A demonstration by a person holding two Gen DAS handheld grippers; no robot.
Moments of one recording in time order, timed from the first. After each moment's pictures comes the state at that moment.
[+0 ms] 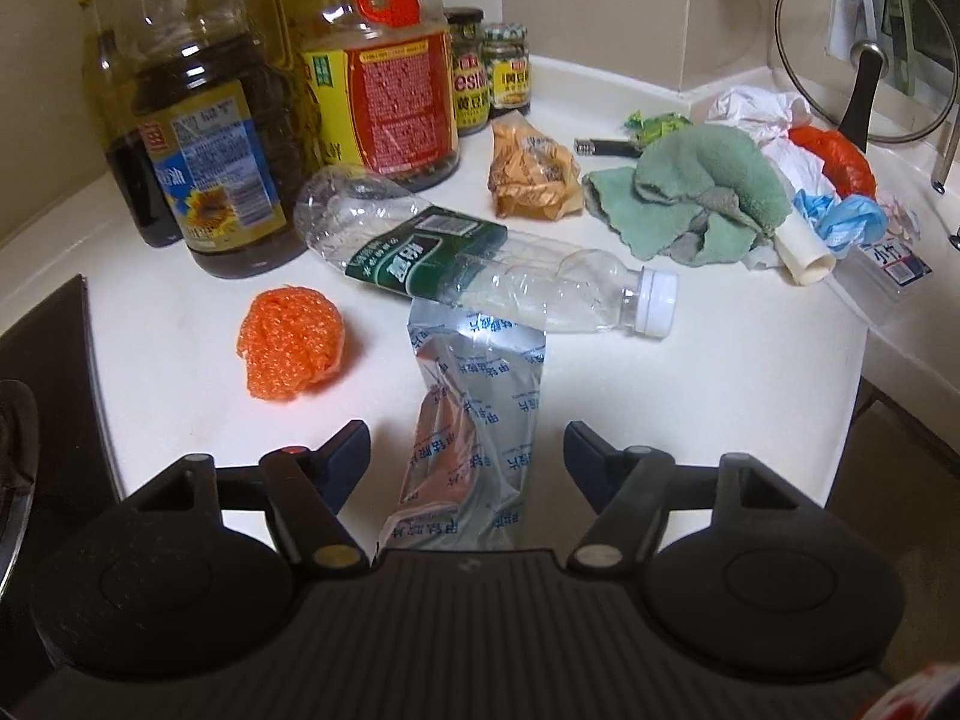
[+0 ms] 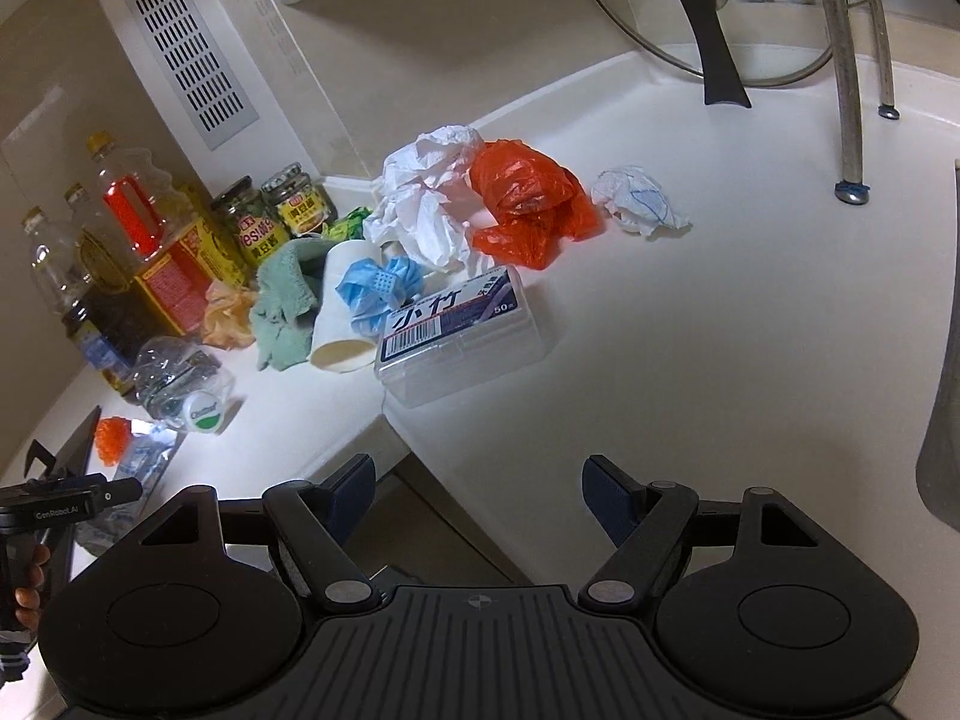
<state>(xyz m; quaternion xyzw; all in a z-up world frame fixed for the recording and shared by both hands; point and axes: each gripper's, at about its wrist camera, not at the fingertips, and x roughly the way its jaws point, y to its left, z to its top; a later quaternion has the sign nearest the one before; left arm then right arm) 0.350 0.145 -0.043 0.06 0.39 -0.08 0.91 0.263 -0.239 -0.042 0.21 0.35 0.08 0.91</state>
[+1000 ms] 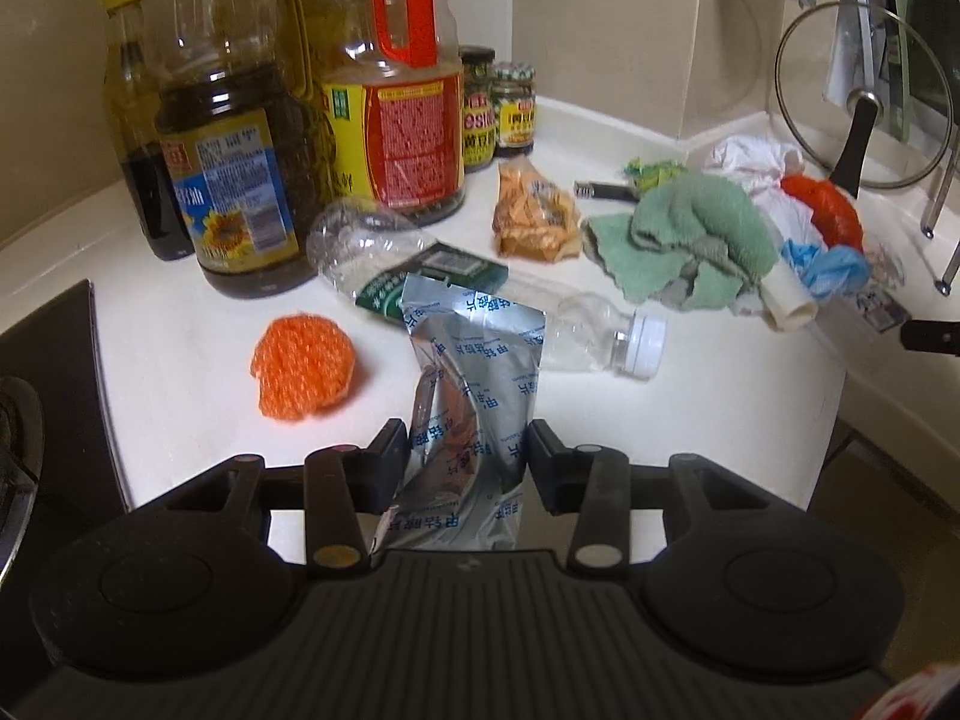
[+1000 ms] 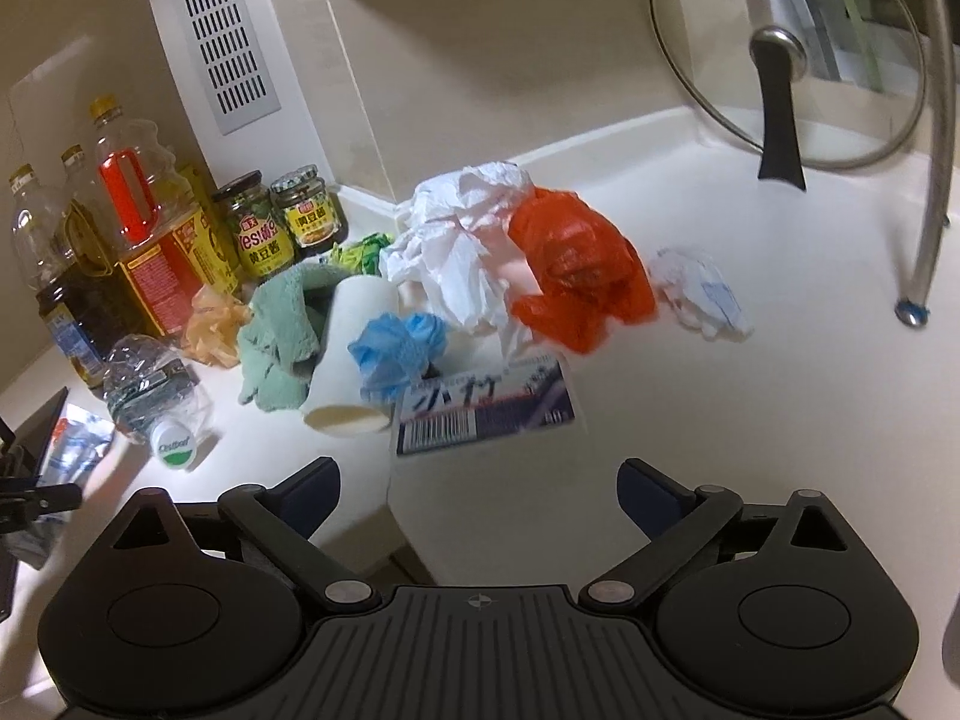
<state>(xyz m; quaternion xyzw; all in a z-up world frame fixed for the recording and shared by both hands) 0.343 0.152 -0.025 0.03 0.36 -0.08 0.93 0.320 -0.211 -0.034 0.13 0.32 0.08 0.93</state>
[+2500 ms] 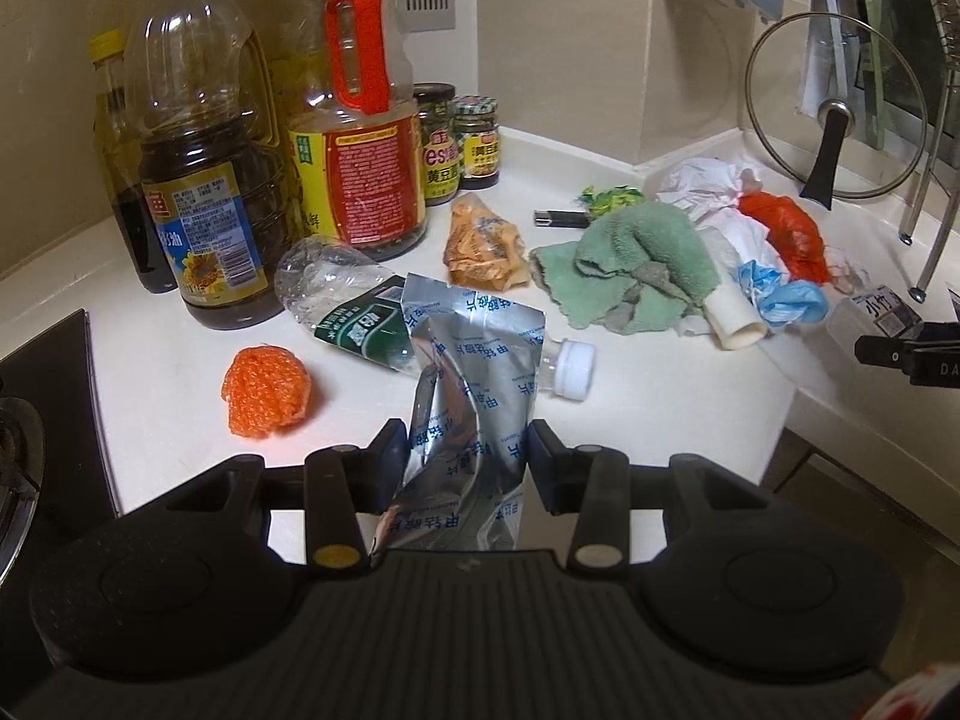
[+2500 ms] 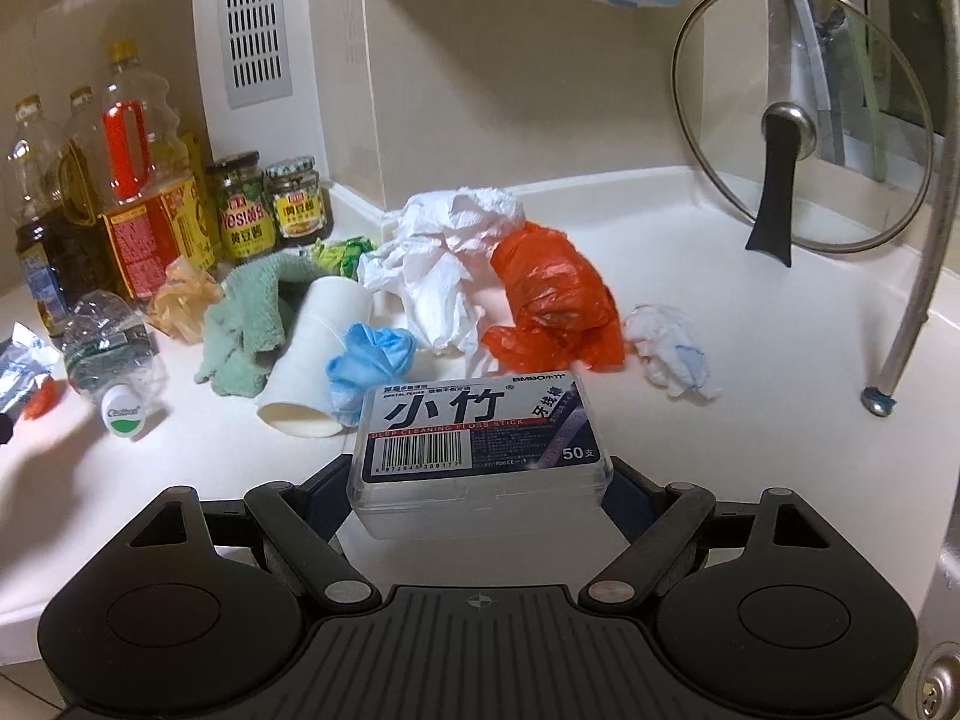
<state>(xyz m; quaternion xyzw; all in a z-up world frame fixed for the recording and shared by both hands) 0.318 0.120 -0.007 0.04 0.34 -0.08 0.94 0.309 -0.214 -0.029 0.04 0.30 0.07 0.95</state>
